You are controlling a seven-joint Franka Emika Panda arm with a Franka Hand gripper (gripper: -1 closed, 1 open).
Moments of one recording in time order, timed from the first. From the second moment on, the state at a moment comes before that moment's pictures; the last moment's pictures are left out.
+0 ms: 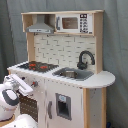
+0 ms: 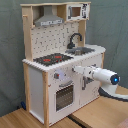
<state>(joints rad) -0.63 -1.53 1.60 -2.58 0.54 3.15 -0.98</state>
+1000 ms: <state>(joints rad) -0.54 -1.53 1.54 -2.58 0.54 2.95 -0.75</state>
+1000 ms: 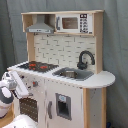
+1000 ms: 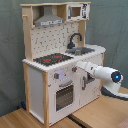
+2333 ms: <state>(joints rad) -0.52 -1.53 1.40 -2.51 0.48 2.70 -0.39</state>
